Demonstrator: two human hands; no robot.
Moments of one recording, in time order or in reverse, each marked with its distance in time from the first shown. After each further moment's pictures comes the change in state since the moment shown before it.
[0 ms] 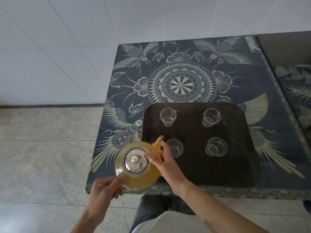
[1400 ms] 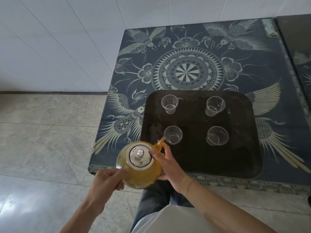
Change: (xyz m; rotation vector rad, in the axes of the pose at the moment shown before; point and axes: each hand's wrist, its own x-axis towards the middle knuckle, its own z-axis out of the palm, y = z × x) left_hand -0.031 0.000 0.023 0.139 0.047 -0.155; right_hand -0.011 0.042 -0.015 0.116 -0.078 0.224
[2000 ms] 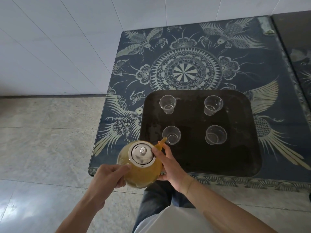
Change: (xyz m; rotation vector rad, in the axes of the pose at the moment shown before) left_hand 0.006 0.019 0.003 0.101 -0.032 -0.016; right_hand -0.001 0.000 -0.004 0.081 -0.009 0.001
